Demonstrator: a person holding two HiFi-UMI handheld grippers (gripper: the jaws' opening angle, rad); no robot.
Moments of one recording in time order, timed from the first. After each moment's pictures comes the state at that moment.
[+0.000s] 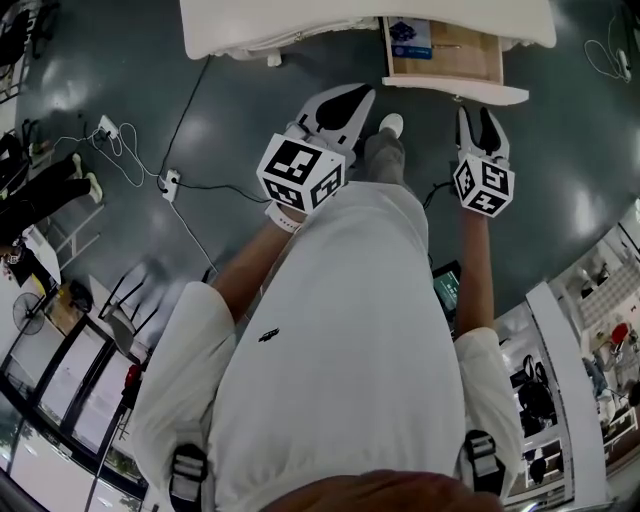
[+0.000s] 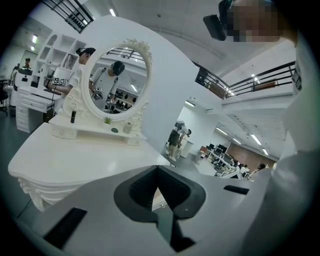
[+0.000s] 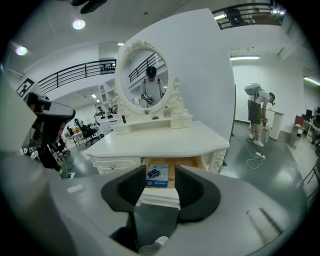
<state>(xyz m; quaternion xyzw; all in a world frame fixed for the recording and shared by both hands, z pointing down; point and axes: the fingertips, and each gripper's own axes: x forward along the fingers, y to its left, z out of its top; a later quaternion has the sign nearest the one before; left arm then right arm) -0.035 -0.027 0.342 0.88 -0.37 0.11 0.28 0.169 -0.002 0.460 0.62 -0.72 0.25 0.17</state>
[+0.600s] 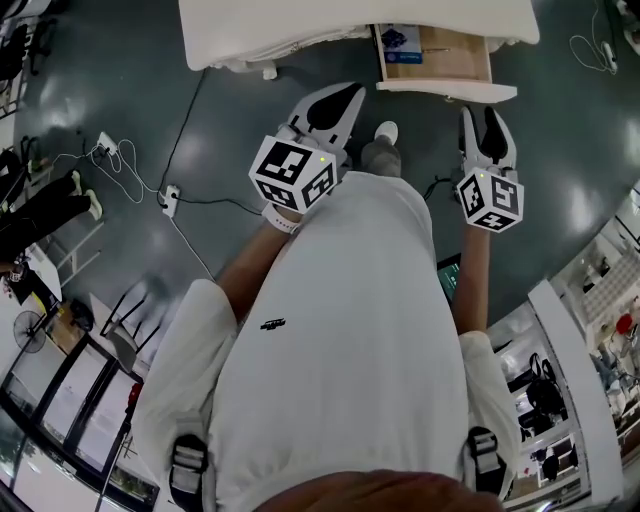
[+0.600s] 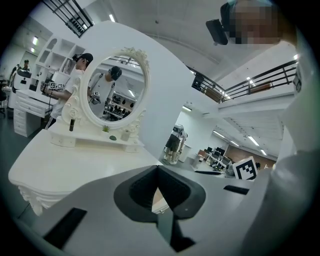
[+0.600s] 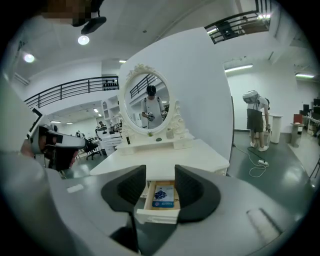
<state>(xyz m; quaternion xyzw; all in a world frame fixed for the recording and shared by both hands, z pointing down) -0.047 -0.026 0.313 0.89 -0.36 0.08 0.27 0.158 0.001 0.360 0.64 -0.74 0.21 0.09</state>
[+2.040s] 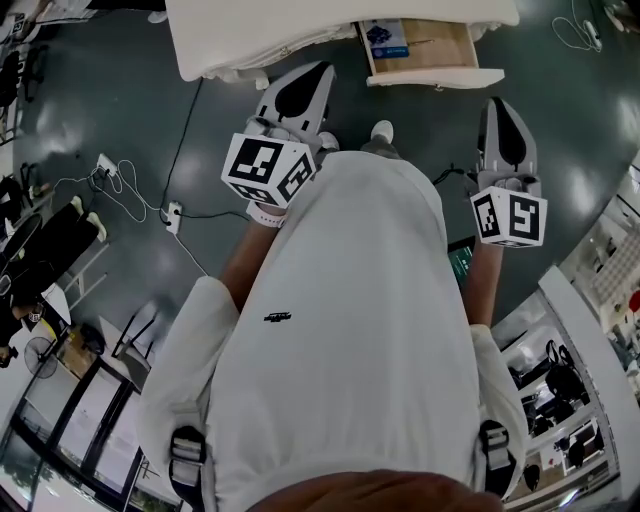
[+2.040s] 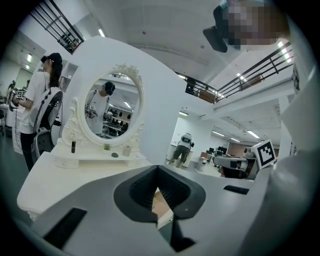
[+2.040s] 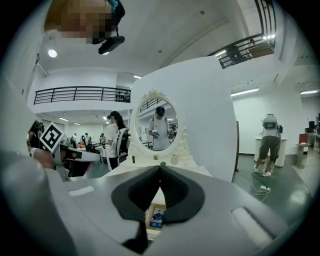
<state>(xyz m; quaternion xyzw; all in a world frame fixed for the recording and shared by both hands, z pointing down) -0.071 -0.041 0.269 0.90 -0.38 0.06 0.20 0.150 0.021 0.246 0.63 -0.77 0.09 0.05</state>
